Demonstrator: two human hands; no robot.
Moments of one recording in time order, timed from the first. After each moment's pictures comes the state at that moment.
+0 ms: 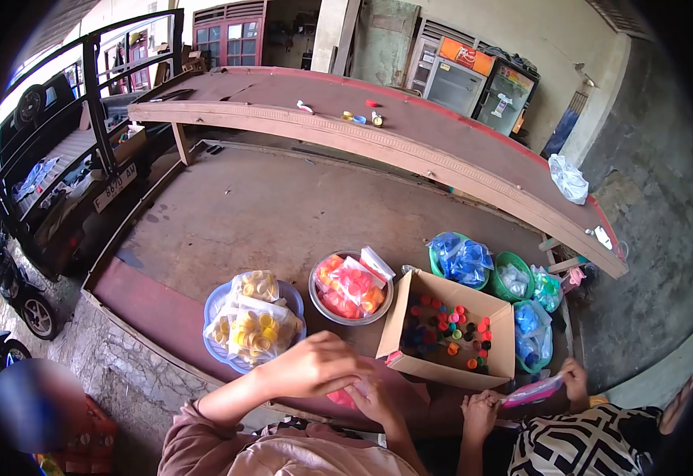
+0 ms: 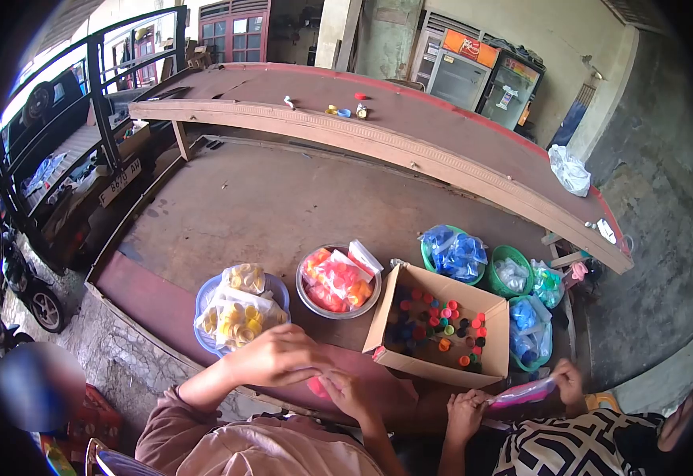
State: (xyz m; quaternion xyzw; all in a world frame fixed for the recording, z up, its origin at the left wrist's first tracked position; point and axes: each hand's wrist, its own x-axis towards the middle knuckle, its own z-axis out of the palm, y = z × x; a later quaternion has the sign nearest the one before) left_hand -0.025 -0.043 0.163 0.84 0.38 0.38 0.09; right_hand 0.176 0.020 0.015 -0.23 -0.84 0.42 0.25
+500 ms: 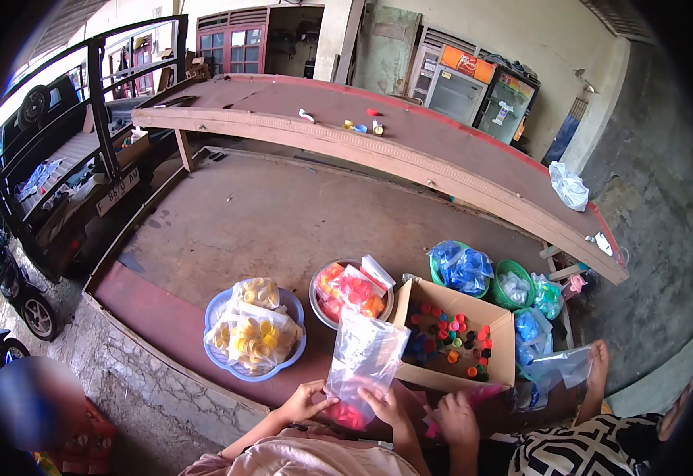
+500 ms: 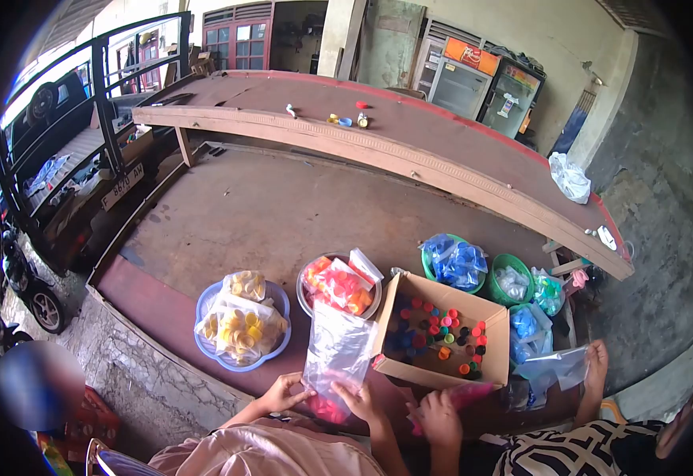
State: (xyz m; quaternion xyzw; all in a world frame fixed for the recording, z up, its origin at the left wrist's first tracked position) left_hand 0.005 -0.070 -0.035 0.59 0.49 0.53 0.37; right_hand 0.191 0.034 -0.004 -0.24 -0.64 0.69 0.24
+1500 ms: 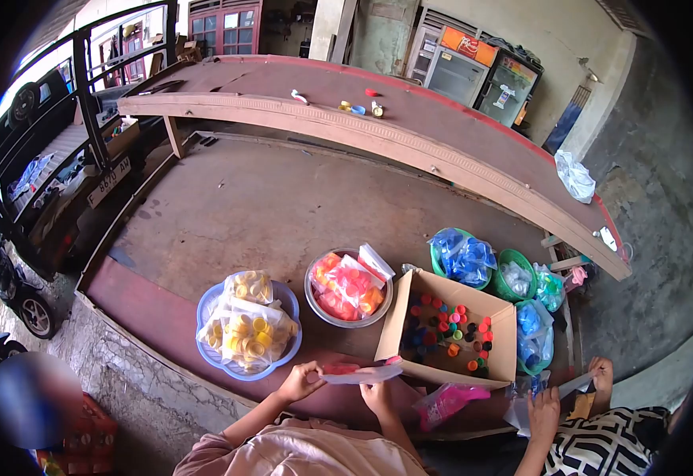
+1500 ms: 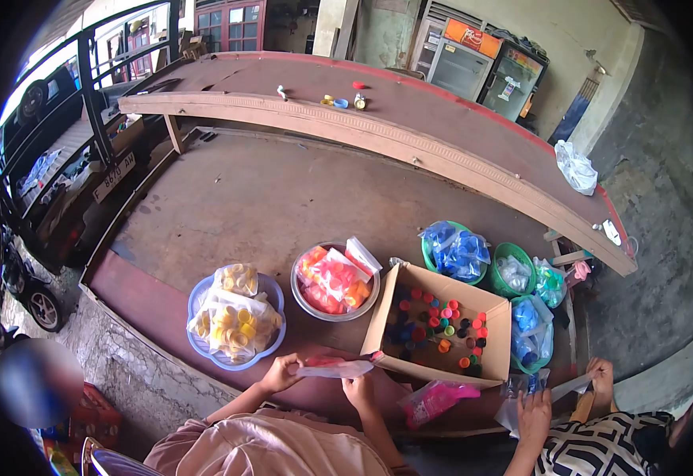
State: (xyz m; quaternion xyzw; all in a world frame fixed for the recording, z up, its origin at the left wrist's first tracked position) left_hand -0.017 -0.035 -0.088 0.55 0.56 0.52 0.32; right_hand 0.183 0.062 -0.095 -0.34 -0.81 0.32 0.34
